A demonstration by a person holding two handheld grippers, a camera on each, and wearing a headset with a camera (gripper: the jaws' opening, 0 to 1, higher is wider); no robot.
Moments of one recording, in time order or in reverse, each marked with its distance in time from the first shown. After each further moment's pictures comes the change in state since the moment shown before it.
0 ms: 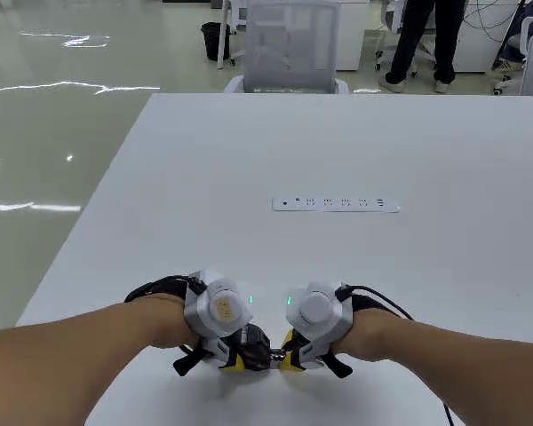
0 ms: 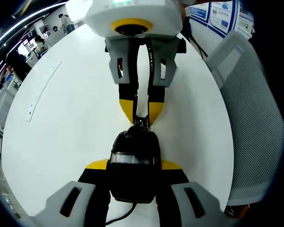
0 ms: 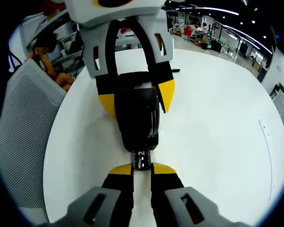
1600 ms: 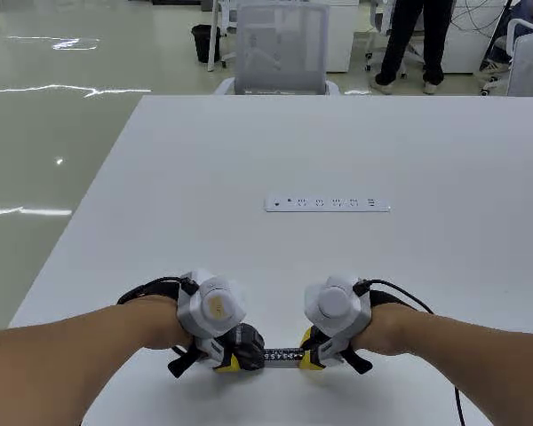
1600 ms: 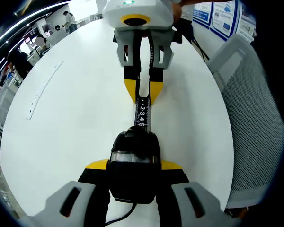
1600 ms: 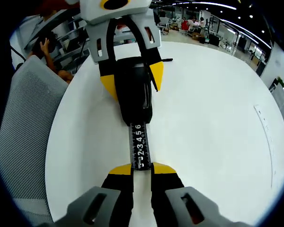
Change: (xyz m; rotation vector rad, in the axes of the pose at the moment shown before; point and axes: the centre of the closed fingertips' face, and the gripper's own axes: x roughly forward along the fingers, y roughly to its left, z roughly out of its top) left arm 0.001 0.000 0.001 -0.022 -0.012 0.001; right arm -0.022 -0.005 -0.035 0.035 0.046 0.001
